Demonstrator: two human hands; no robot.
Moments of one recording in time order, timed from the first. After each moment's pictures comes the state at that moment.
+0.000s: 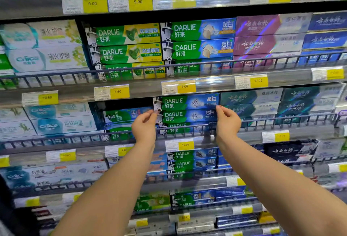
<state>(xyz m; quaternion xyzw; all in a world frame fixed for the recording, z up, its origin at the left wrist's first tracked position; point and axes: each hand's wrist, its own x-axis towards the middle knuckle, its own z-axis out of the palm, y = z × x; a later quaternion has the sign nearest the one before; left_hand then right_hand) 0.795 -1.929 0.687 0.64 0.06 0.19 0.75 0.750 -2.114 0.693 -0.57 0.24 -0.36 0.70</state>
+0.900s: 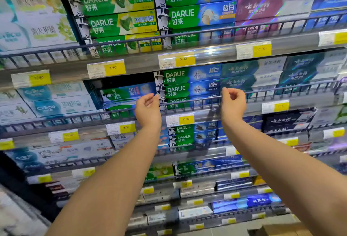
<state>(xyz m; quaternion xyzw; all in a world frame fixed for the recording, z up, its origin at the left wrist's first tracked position) 0.772 -1.934 0.676 0.65 0.07 0.19 0.73 0.729 -2.114 0.674 -0.60 0.24 -0.39 0.65</state>
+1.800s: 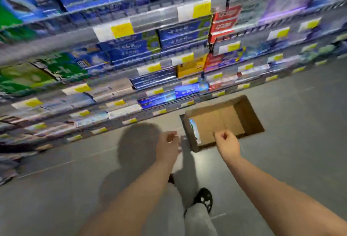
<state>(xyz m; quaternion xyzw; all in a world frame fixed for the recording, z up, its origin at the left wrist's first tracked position) 0.471 -2.216 0.284 0.74 0.22 -0.30 0.56 0.407 -2.370 0.288 -0.70 0.51 0.05 0.49</state>
